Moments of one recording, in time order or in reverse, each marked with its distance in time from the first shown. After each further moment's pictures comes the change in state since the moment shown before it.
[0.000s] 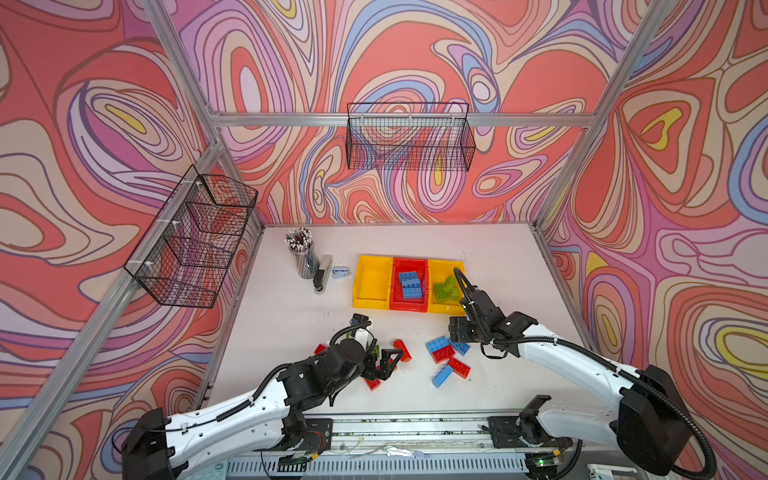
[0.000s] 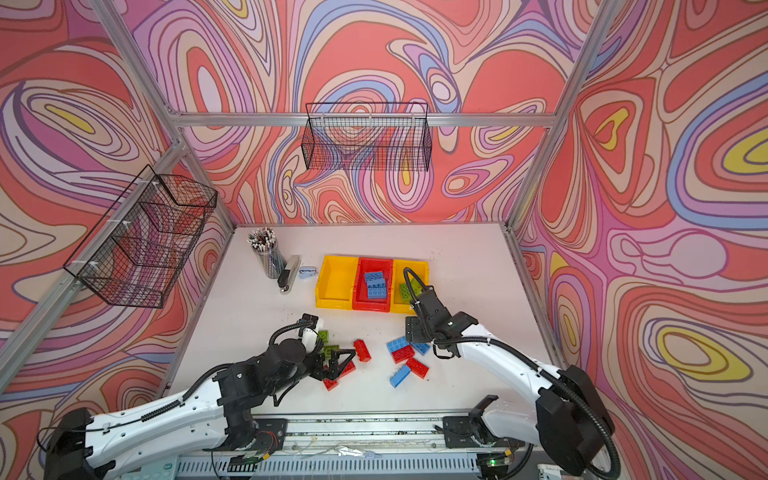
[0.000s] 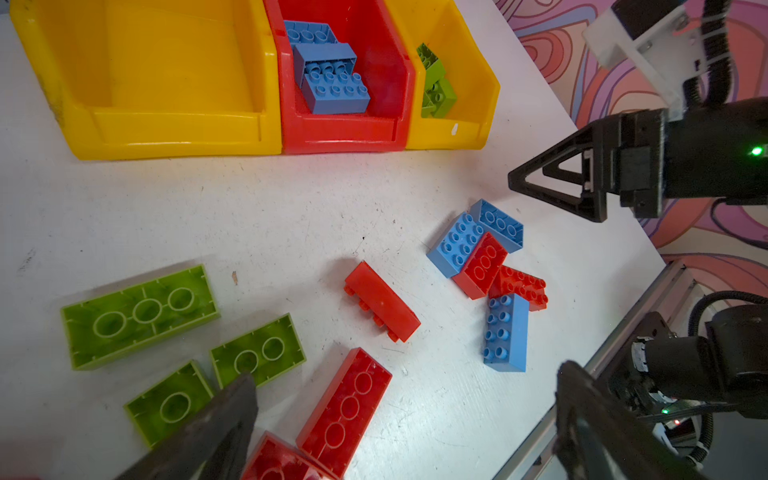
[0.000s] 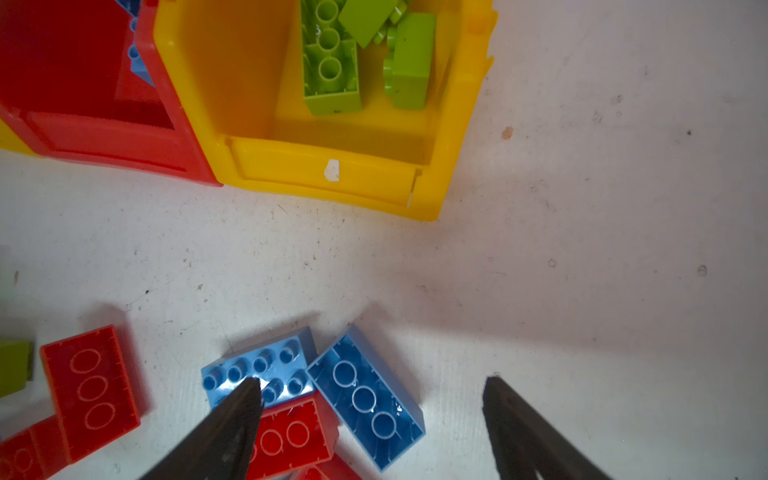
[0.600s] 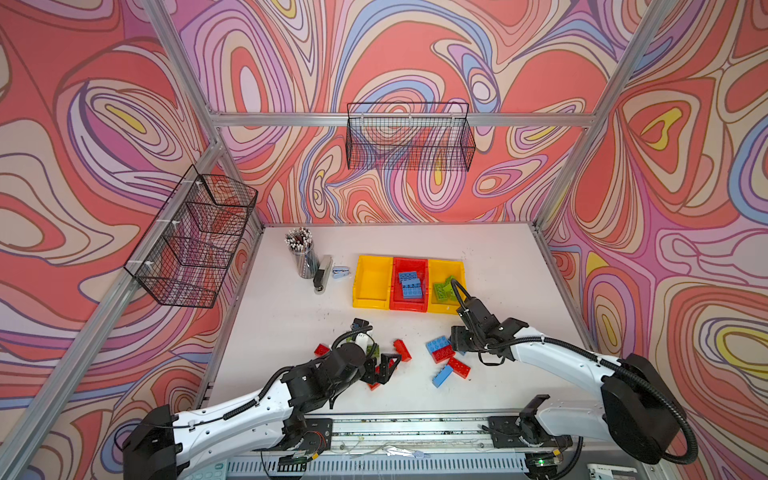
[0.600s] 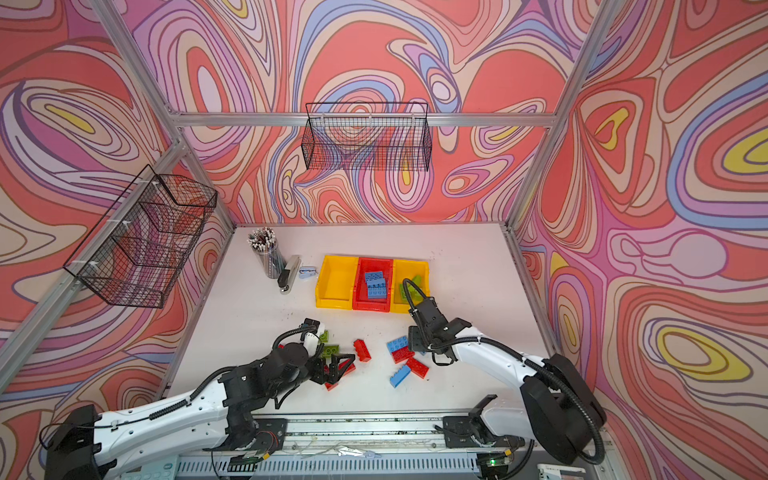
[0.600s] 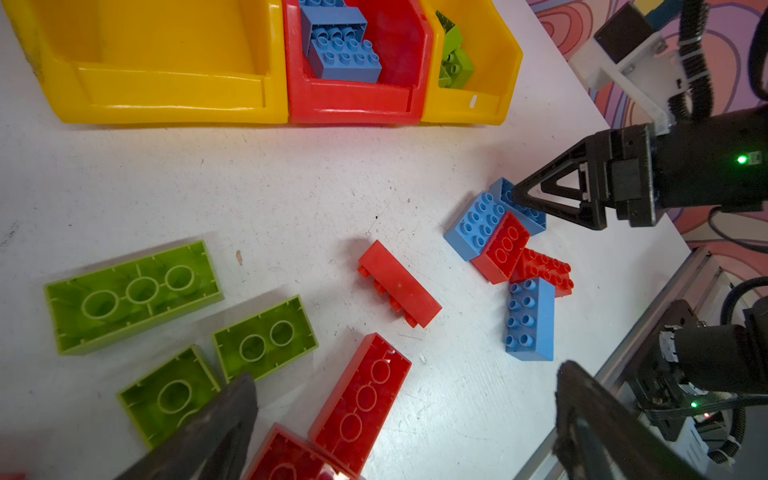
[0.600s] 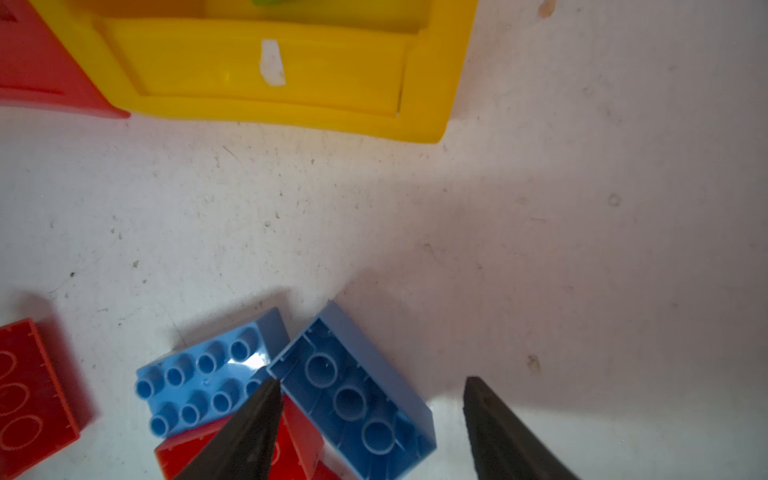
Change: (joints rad) left arm 0.000 0.014 -0.055 0.049 0.006 0.003; right arm 0.000 0.080 -0.093 0.079 -0.052 0.064
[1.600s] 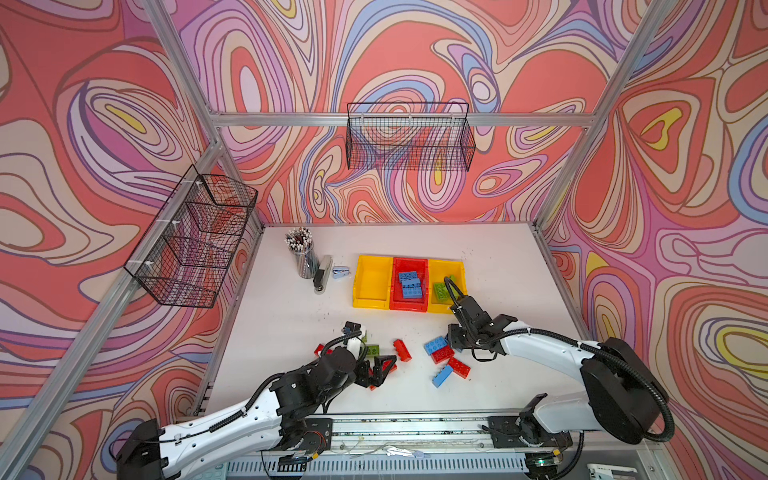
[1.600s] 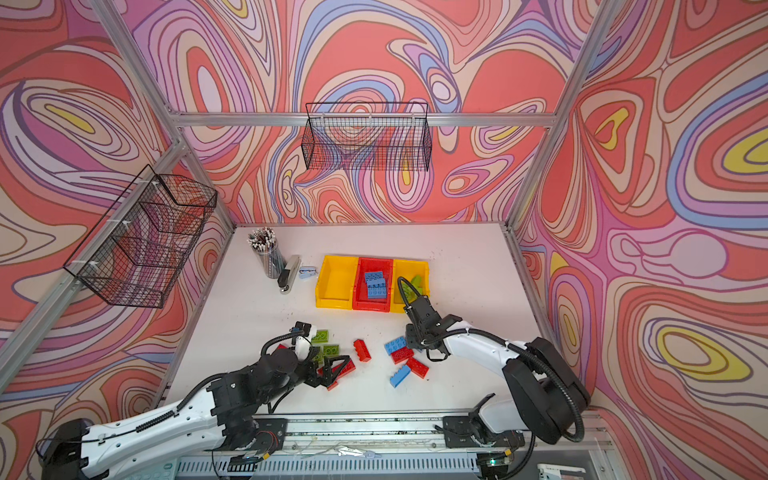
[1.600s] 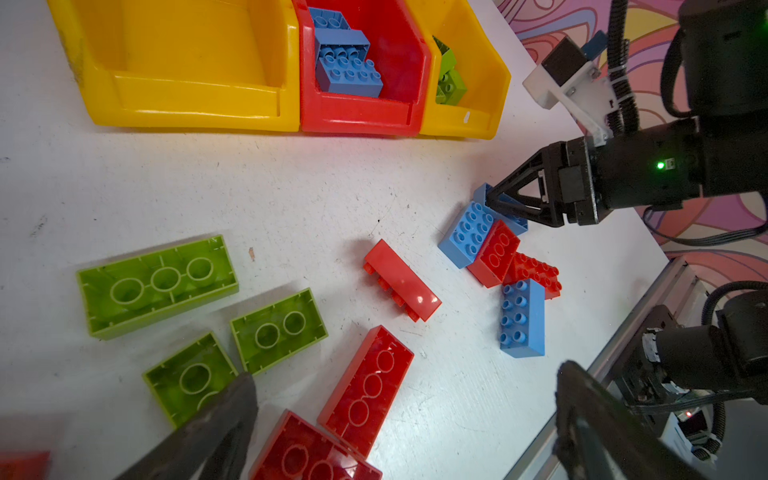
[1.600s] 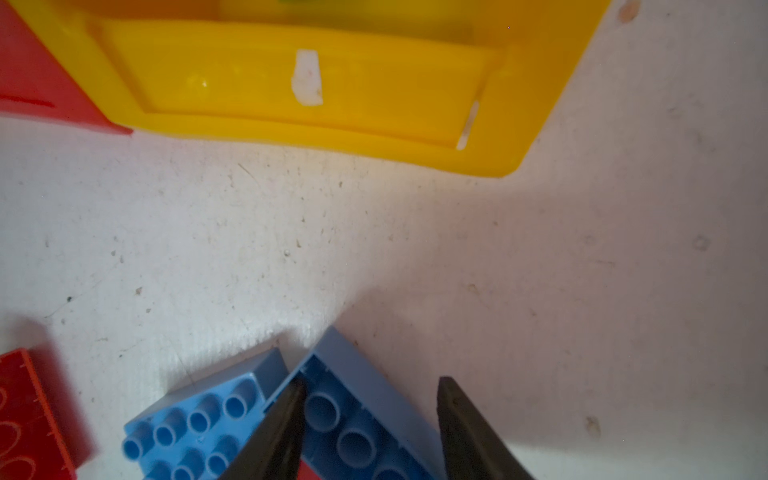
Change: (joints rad) left arm 0.000 -0.146 -0.070 -0.023 -0.015 -0.008; right arm 0.002 0.108 0.031 0.076 -0.021 -0.023
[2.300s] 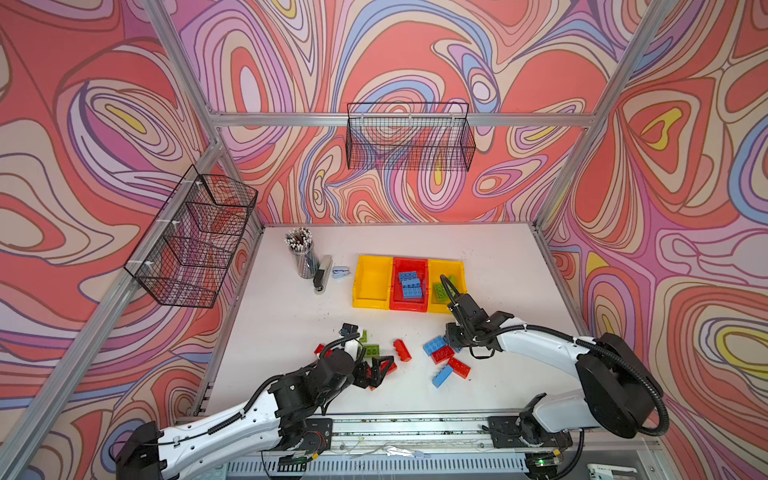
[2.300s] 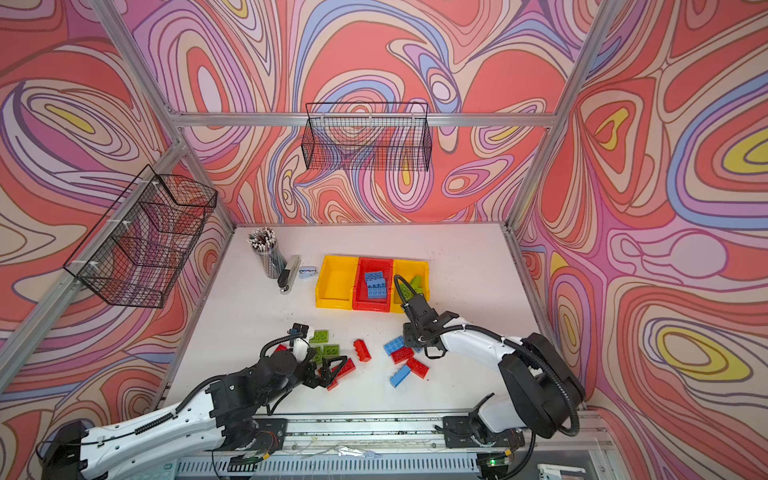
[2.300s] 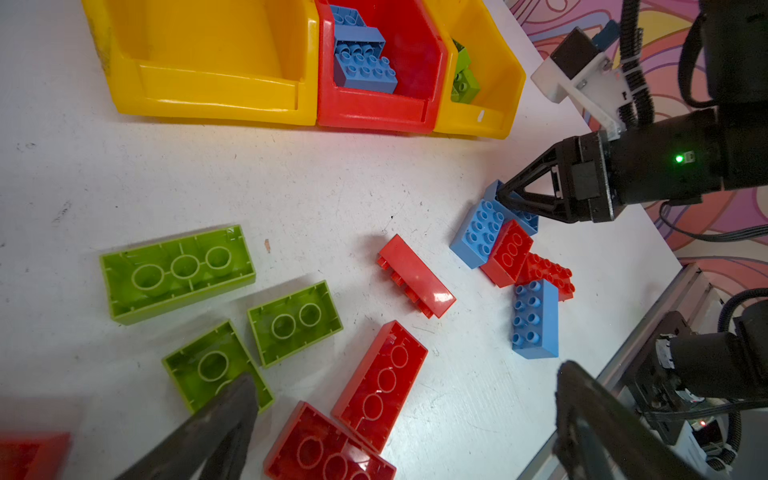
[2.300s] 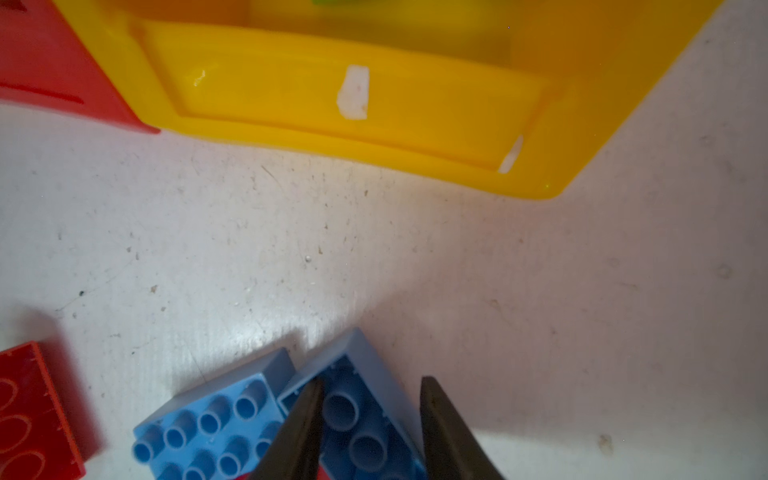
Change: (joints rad) left arm 0.000 -0.019 -0.011 -0.012 -0.019 -0.014; right arm 0.005 0.028 0.042 -0.029 -0.010 -0.038
